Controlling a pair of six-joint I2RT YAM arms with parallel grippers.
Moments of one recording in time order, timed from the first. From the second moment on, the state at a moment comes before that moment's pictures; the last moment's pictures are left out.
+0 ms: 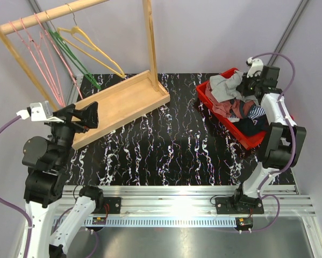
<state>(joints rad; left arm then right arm) -0.24 0.53 1.09 -0.36 -0.11 -0.35 -0.20 1.77 1.49 -0.24 -0.41 -0.19</state>
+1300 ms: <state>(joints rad) -0.24 0.54 1.02 -0.45 -0.09 -0.39 -0.20 1.67 1.45 -0.53 -0.43 -0.44</state>
